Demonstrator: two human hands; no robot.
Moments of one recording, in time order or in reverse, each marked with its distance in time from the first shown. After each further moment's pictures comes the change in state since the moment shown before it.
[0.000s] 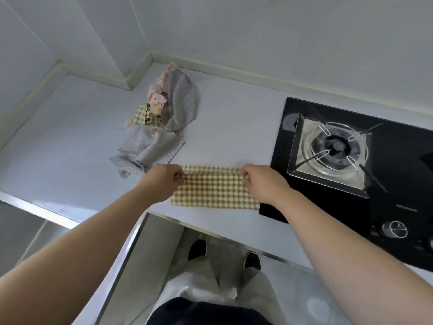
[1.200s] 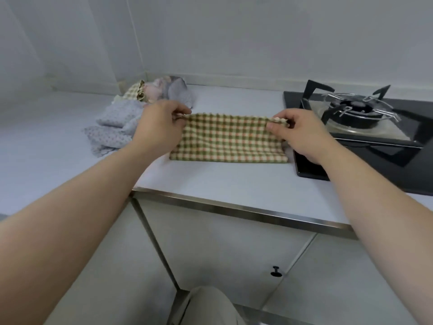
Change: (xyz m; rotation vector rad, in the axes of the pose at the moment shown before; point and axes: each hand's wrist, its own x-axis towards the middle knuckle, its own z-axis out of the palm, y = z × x) left_hand 0.035 -0.023 0.057 -0.224 0.809 0.380; right_hand 0.020 0.043 0.070 0.566 0.763 -0.198
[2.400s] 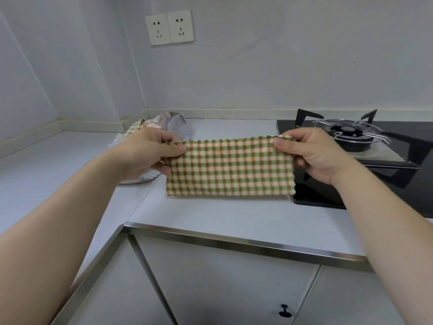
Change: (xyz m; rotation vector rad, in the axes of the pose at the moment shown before) left_hand 0.014 0.011 -0.046 -0.622 -0.481 -0.280; right_hand -0.010 -0.019 -0.033 0.553 -0.180 0.029
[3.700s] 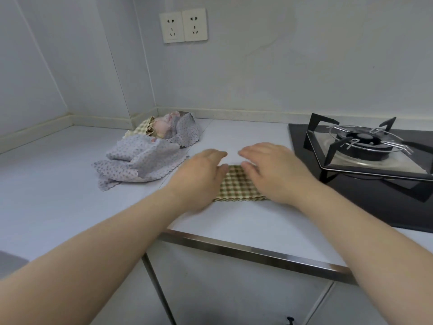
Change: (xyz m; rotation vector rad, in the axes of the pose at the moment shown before) left_hand 0.008 -0.033 0.083 0.886 0.179 0.379; right_hand 0.012 0.016 0.077 -1.327 -0.070 -0.346
